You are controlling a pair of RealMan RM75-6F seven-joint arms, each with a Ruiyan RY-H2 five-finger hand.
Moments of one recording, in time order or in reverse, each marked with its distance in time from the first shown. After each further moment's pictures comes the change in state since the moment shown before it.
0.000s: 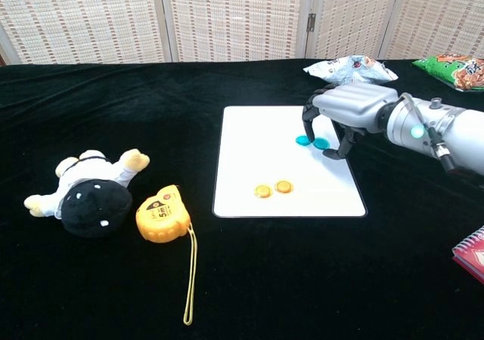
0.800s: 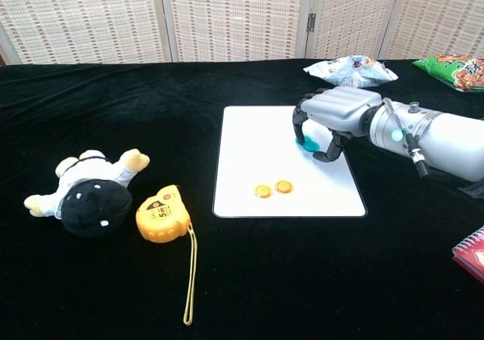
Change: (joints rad) left arm 0.000 -0.011 -0.001 0.025 -0.006 -0.009 -0.018; right arm 0.035 -0.049 0.005 0.049 0.044 -0.022 -0.044
